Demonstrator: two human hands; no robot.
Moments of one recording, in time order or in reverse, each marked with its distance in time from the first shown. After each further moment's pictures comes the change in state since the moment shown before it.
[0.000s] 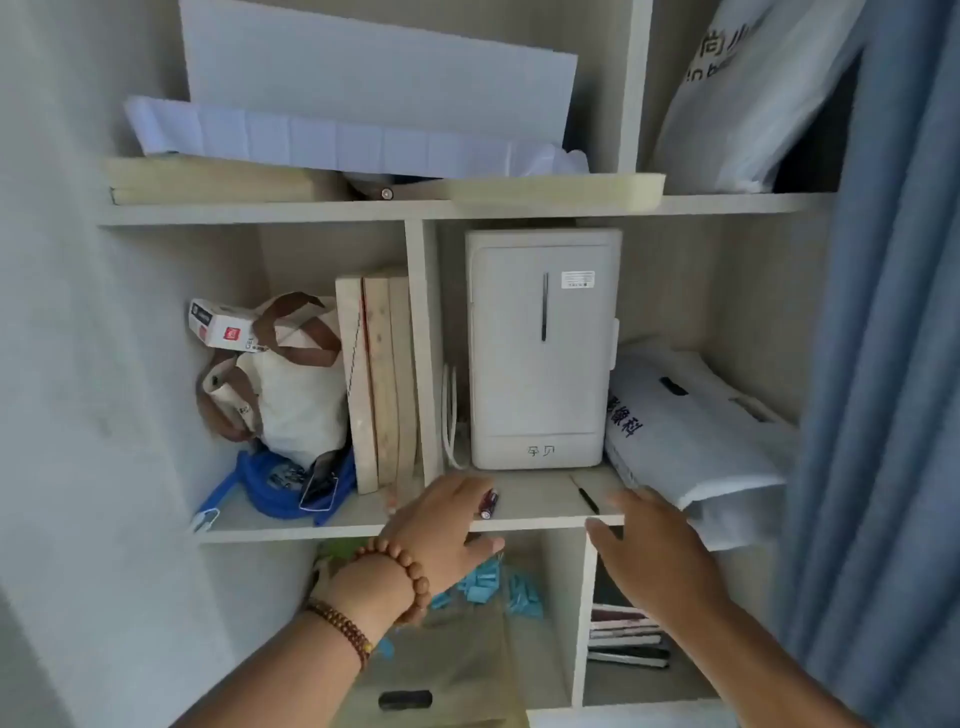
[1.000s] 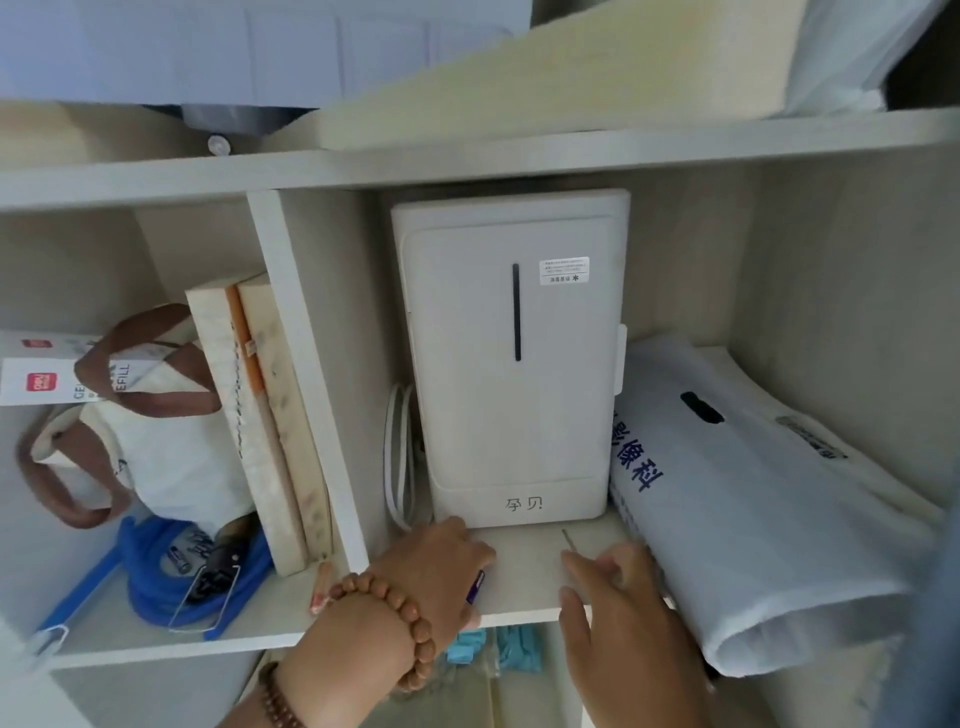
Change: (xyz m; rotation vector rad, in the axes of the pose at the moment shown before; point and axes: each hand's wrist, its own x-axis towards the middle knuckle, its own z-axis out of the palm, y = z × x) left_hand 0.110 -0.004 0.023 0.251 -0.345 0.010; right_hand 0.071 0.030 0.088 -0.050 0.142 -0.079
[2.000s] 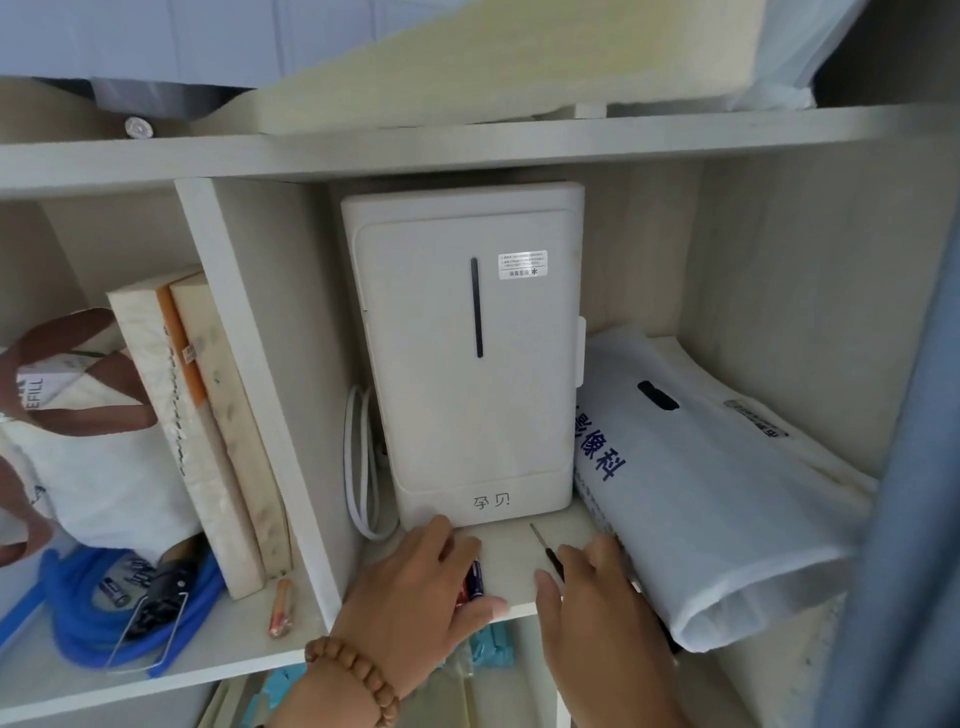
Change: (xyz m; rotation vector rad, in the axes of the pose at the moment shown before) left_hand 0.018 -0.009 0.059 0.078 0.603 0.126; right_hand 0.001 -0.004 0.004 -0.175 0.162 0.059
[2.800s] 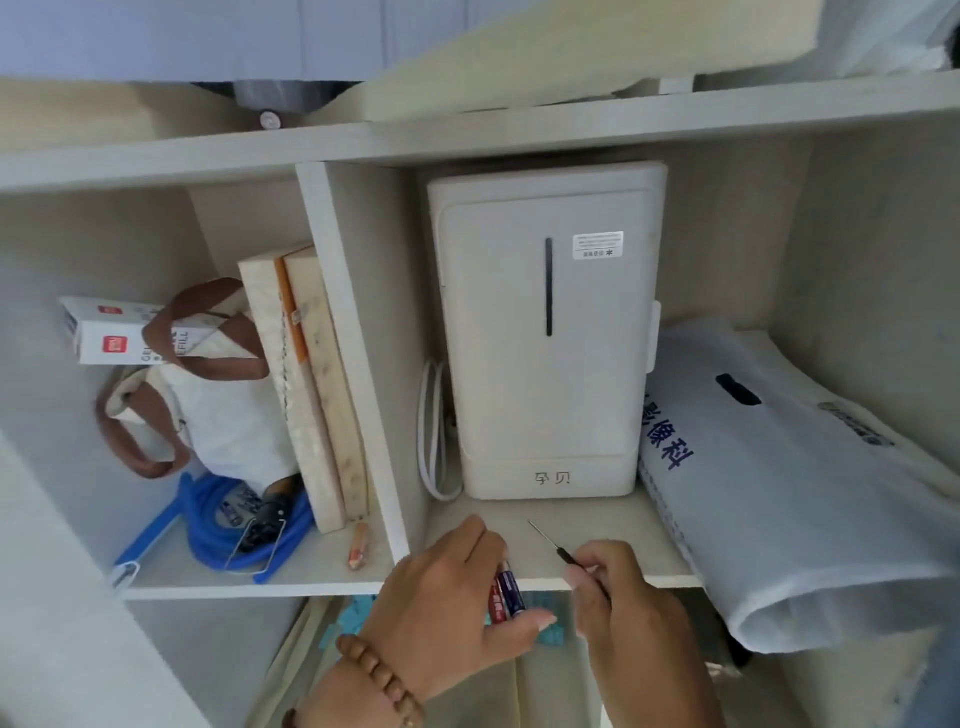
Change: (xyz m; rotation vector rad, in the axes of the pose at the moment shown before) left_hand -0.040 0.015 -0.032 -0.107 0.155 -0.068; right_hand -0.016 -0.004 -0.022 0.521 -0.229 -0.096
